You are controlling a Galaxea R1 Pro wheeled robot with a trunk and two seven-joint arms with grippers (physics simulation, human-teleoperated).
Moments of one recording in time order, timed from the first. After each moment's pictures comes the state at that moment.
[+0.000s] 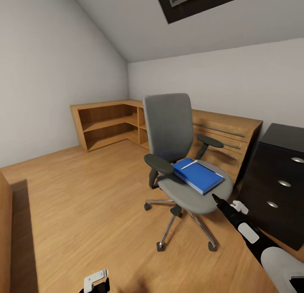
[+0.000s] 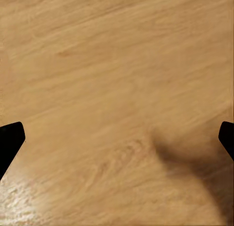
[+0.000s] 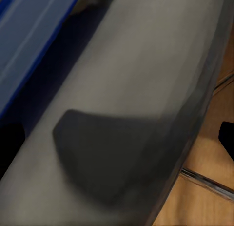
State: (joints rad) left arm -0.14 -0.08 -0.02 -0.71 0.24 -0.04 0.26; right arm -0.74 -0.25 0.06 -0.30 -0.96 -0.04 0.40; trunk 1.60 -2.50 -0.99
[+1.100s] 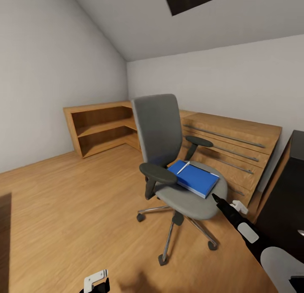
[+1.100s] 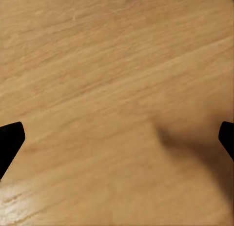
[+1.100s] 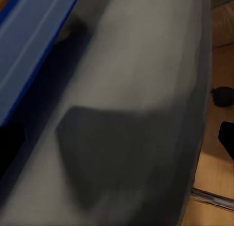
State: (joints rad) left arm -0.14 -0.08 -0.02 -0.70 0.24 -0.03 0.26; right arm -0.74 -0.25 0.06 -0.30 -0.97 -0.04 0.40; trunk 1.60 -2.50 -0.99
